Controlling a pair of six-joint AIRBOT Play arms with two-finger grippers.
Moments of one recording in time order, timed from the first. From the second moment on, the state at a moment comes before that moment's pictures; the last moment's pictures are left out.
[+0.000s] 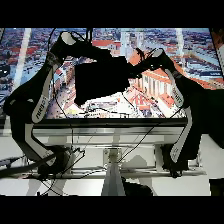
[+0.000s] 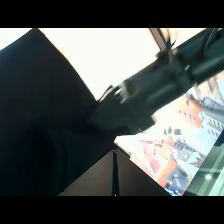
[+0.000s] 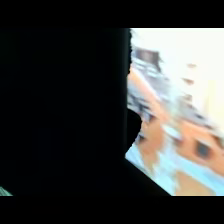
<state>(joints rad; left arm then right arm) -0.31 -1.84 1.76 0.69 -1.06 -1.11 0.16 -2.14 1.76 -0.71 1.21 1.37</state>
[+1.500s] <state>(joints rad) -0.17 -1.17 1.76 0.93 -1.08 -1.10 -0.94 -1.35 1.85 -1.29 1.52 1.70</state>
